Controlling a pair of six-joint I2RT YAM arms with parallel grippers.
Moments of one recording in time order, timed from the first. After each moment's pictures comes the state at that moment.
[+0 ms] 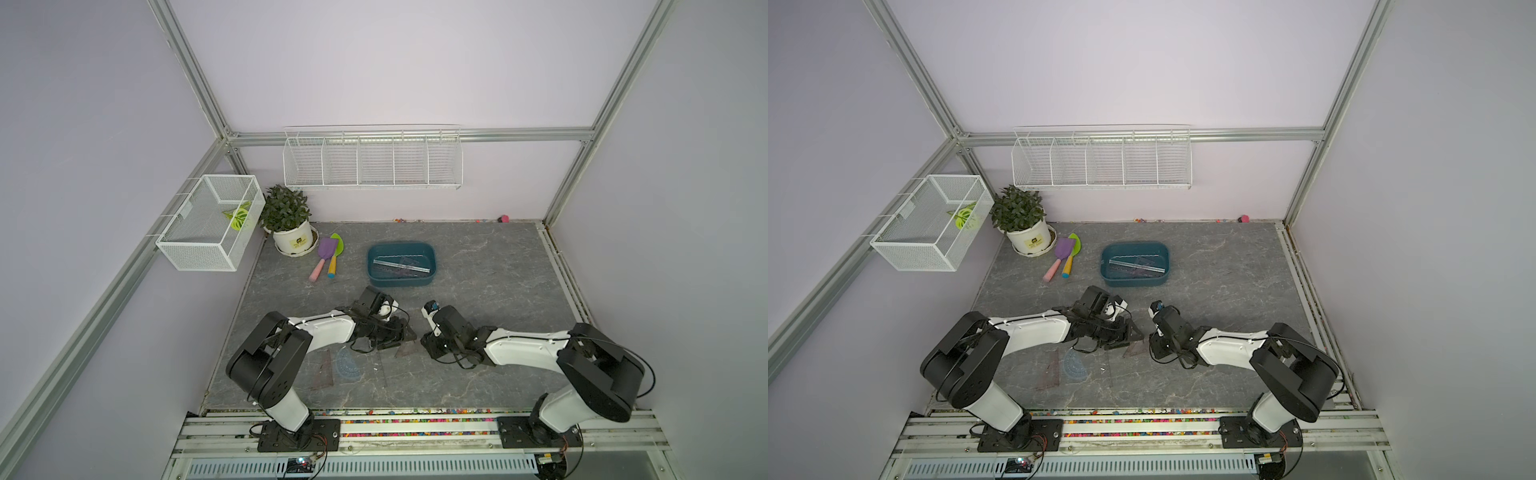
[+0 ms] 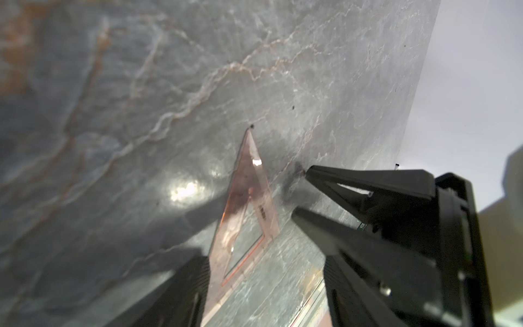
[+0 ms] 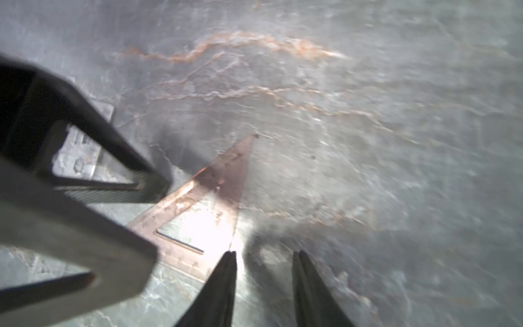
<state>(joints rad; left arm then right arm) -0.66 1.63 0.74 -0.12 0.63 -0.74 0.84 1.54 0.64 -0.02 -0.02 0.40</state>
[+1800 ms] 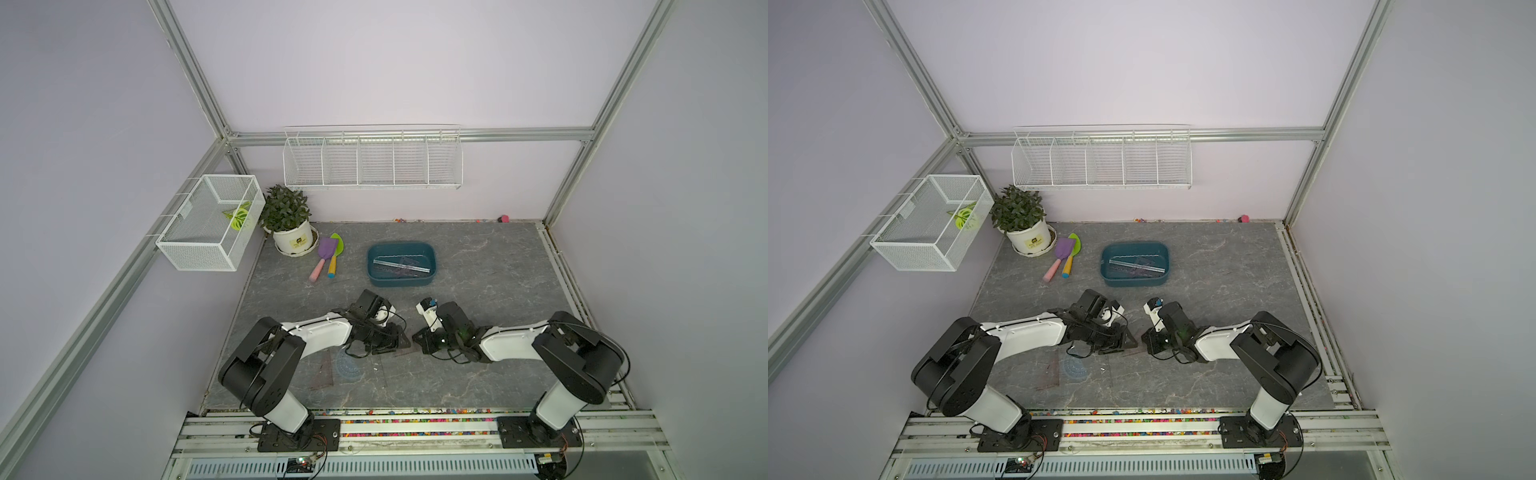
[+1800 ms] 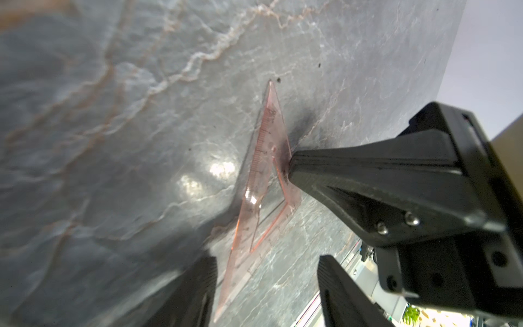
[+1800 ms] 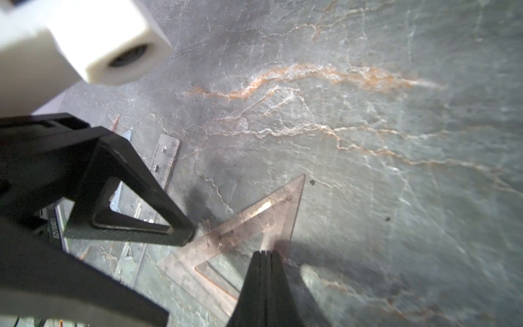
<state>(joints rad) -0.65 1.60 0.72 -0.22 0.62 -0.64 0.77 1.69 0.61 0.31 -0.29 0.46</state>
